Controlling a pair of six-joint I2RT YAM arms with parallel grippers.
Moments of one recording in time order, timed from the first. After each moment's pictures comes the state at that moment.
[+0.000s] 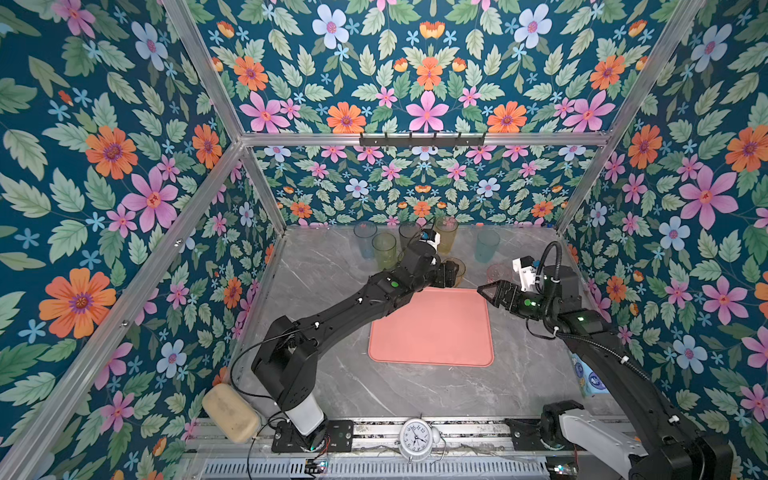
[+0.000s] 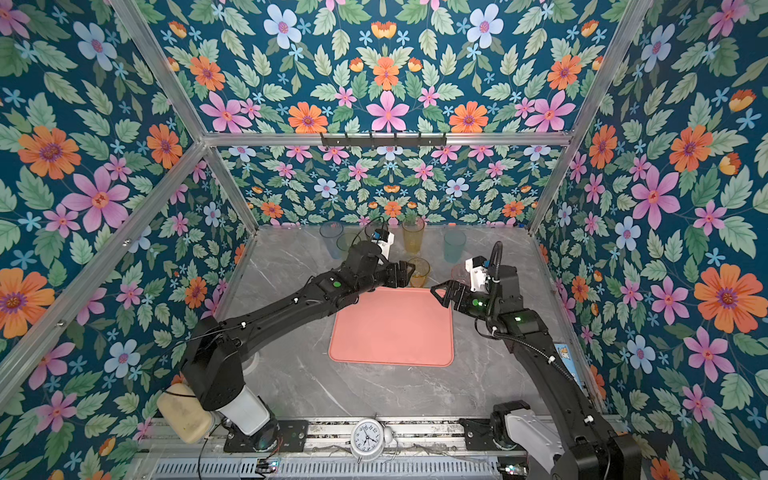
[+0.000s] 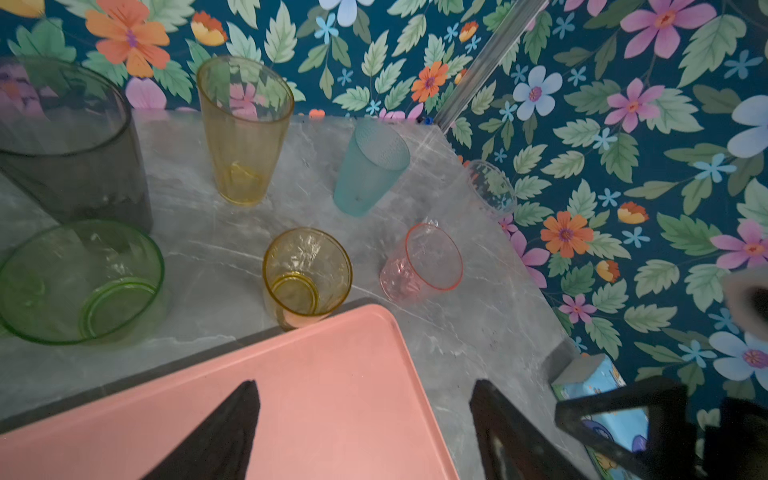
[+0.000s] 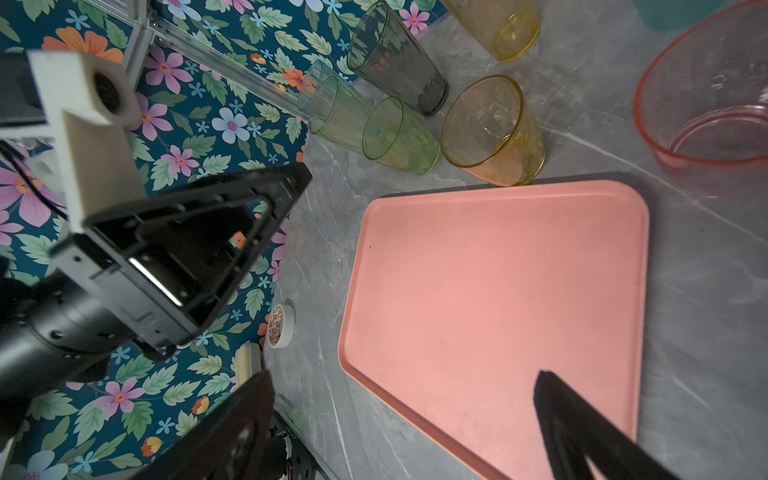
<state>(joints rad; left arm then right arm) -0.80 1.67 1.35 -0.14 -0.02 -0.50 0.19 1.03 0.81 -0.37 -0.57 0.59</state>
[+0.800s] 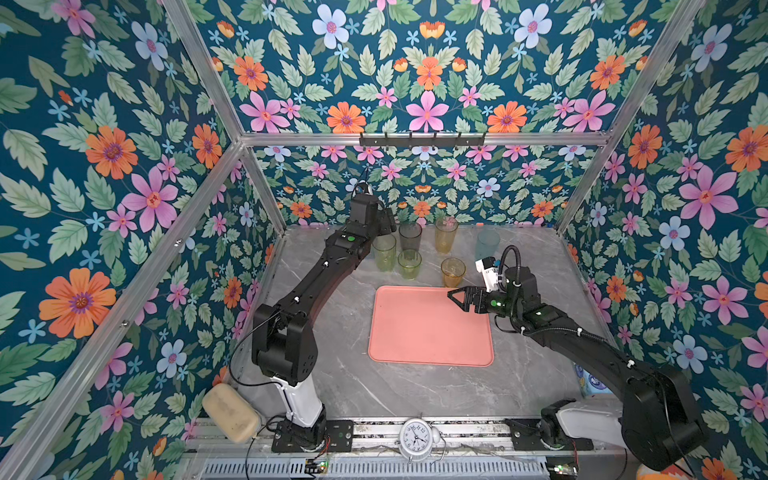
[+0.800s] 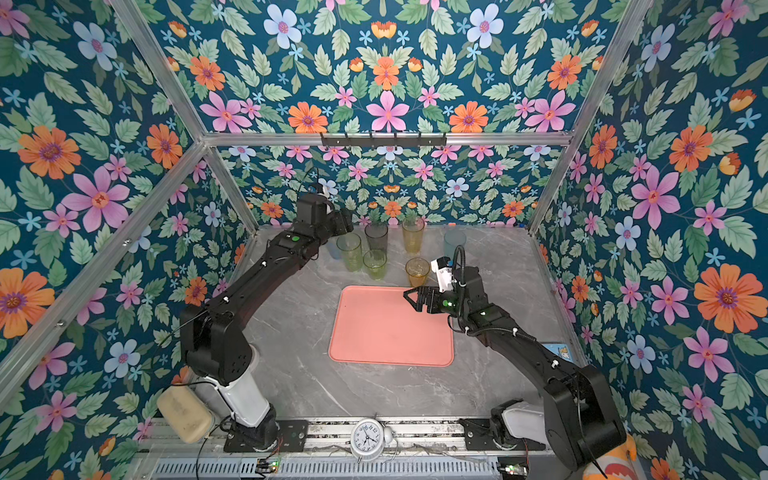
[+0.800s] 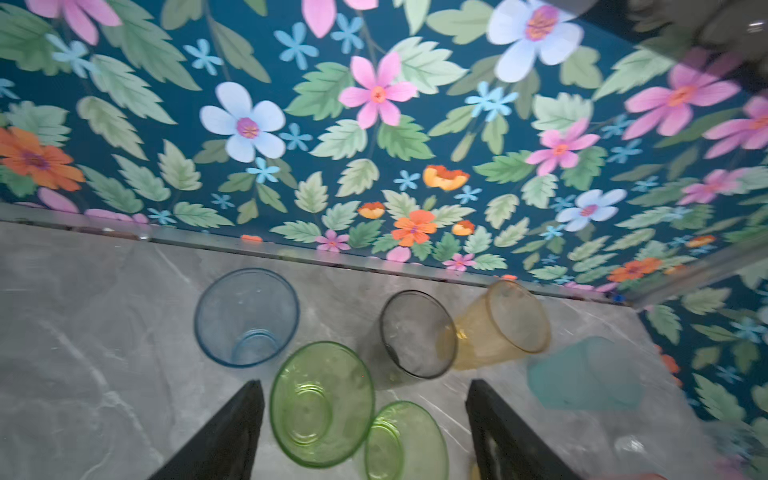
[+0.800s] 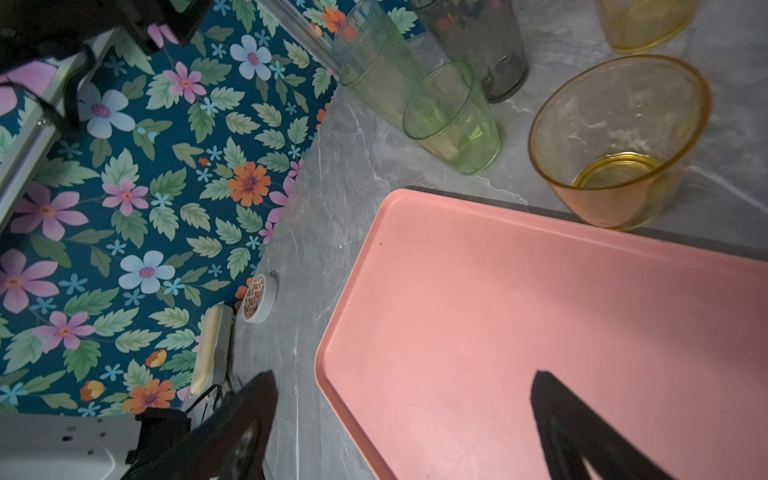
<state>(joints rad) -0.41 1.78 1.65 -0.29 -0.18 -0.40 0.40 1.27 0.74 0.03 -0.52 0.49</state>
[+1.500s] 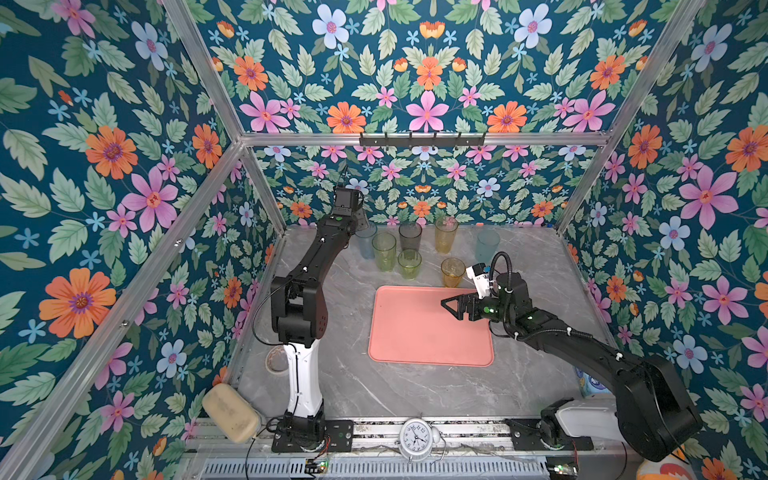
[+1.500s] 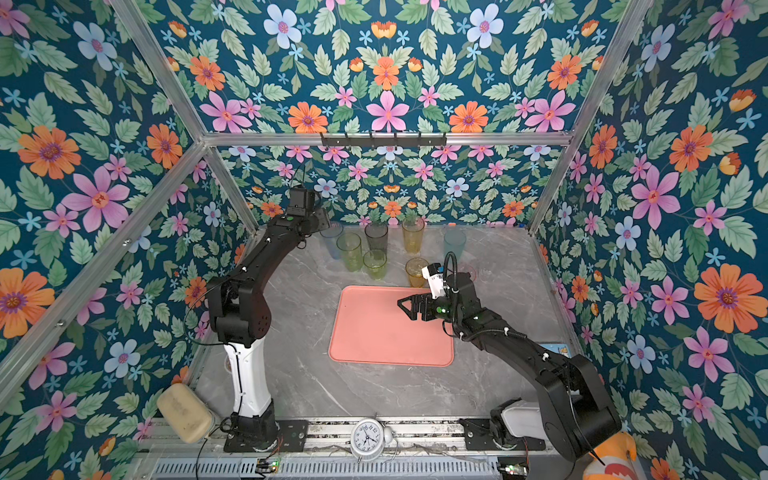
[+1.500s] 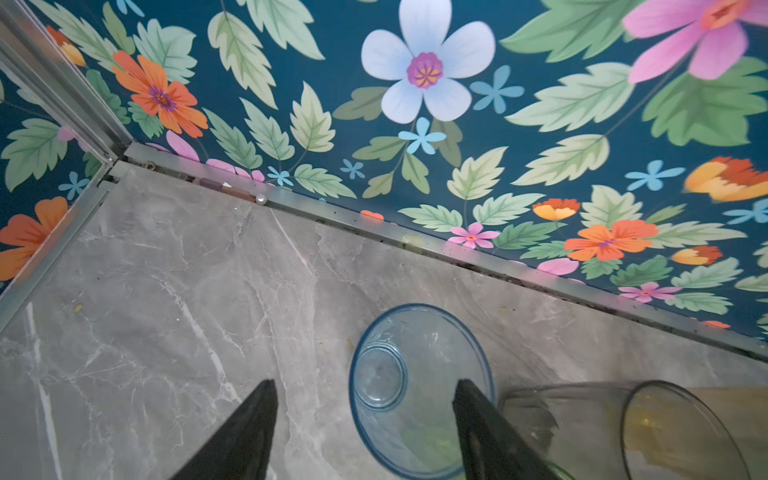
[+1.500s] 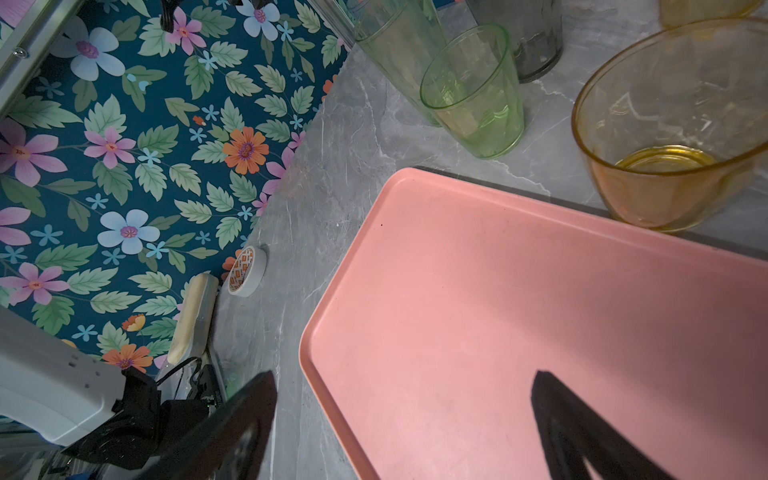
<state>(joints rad) -0.22 2.10 1.97 -0.54 -0.21 -0.39 0.43 1.31 0.69 0.11 -0.51 0.44</state>
